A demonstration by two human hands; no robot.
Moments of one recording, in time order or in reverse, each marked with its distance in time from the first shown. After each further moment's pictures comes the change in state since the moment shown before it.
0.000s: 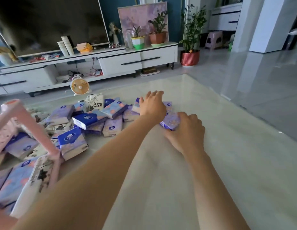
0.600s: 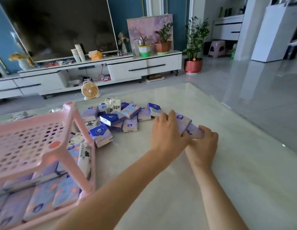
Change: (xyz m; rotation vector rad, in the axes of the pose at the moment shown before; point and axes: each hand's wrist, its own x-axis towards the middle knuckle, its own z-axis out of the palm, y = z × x) left_hand -0.145 0.046 -0.056 -0.213 0.144 0.024; right_hand -0.067 -0.007 -0.037 0.502 0.315 0.187
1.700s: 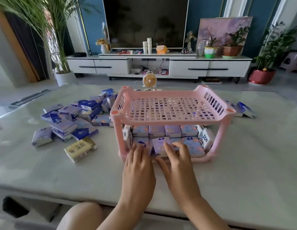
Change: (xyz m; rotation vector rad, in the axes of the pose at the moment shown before) left_hand -0.269 -0.219 -0.189 0.415 0.339 -0.250; right_hand -0.315 -0.137 0.084 -0.074 -0.525 -0.773
